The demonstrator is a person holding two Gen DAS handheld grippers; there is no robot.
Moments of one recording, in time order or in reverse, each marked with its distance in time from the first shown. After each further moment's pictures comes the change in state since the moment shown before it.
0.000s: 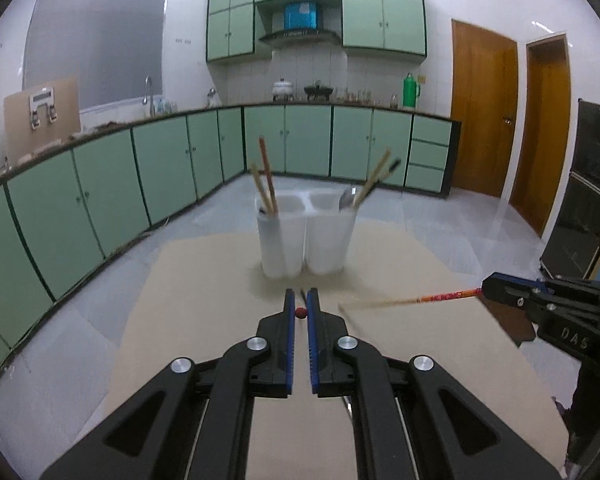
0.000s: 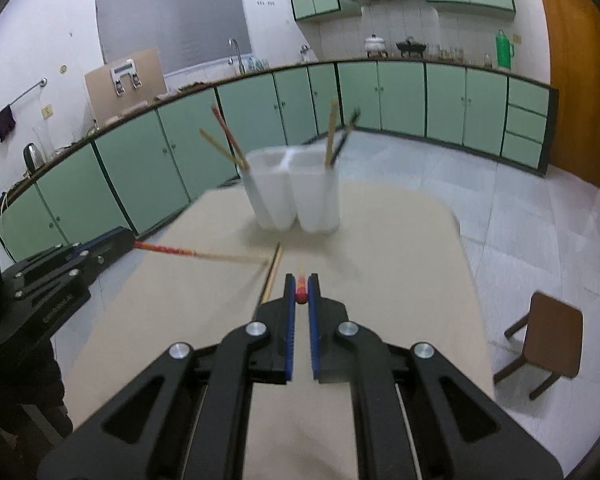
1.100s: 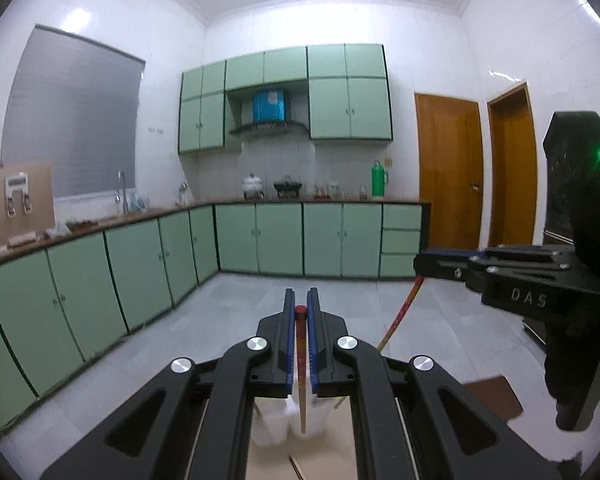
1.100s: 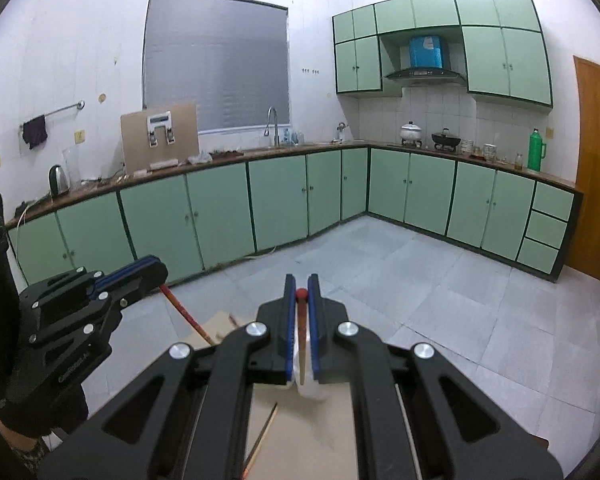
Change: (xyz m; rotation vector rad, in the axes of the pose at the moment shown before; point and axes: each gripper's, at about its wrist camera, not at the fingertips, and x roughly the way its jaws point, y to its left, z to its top) left arm -0.021 -0.008 0.178 0.067 -0.333 -0.084; right arm -0.025 -0.005 0.217 -0.148 -0.221 0.055
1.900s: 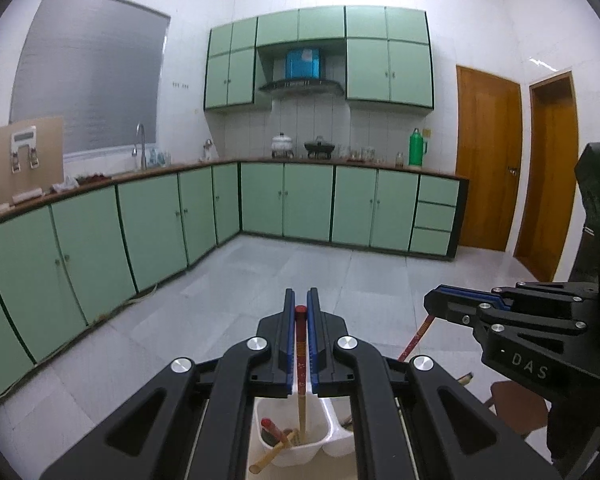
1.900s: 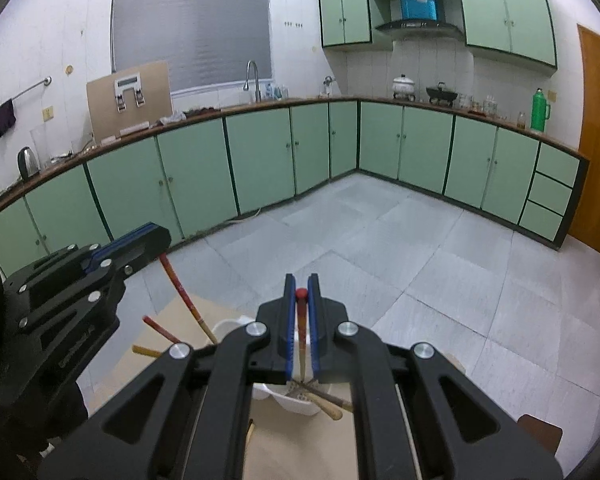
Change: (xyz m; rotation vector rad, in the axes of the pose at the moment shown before) left arm 0.140 0.043 -0.055 -0.082 0.162 0.079; right arm 0.156 -0.014 -0.048 0.023 0.178 -0.042
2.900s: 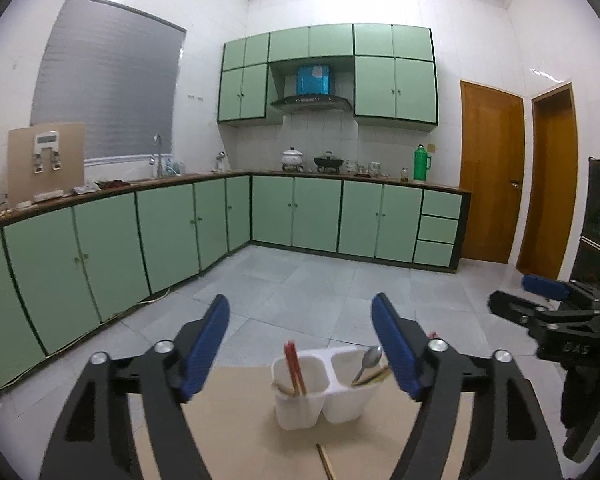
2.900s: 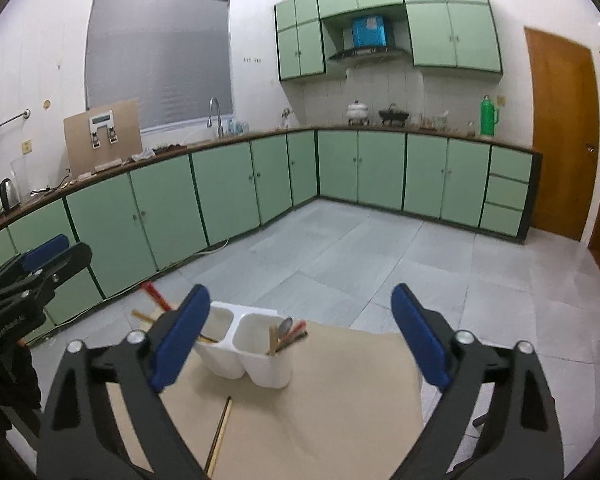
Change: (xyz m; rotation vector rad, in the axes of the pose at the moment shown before) left arm -0.102 0.007 -0.024 -0.020 -0.068 0.039; right arm -0.122 -0.016 -0.070 0.088 -0.168 -0.122
